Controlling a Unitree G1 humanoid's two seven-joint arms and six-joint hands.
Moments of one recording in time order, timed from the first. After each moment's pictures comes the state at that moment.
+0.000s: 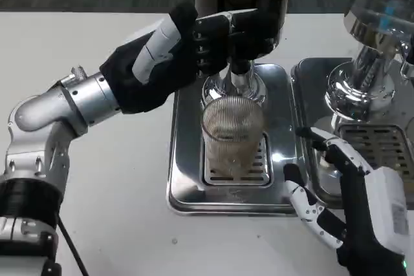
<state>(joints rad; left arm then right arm) -0.72 0.32 0.06 0.79 -0.34 -0.26 -1.12 0.25 -0.16 0.22 0.15 -0.71 -0.45 -0.65</state>
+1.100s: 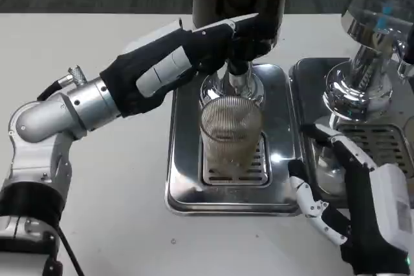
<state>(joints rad) -0.73 0.32 0.03 0.92 -0.26 -0.60 -1.10 0.24 -0.17 0.21 0.15 -0.67 -0.46 -0.63</state>
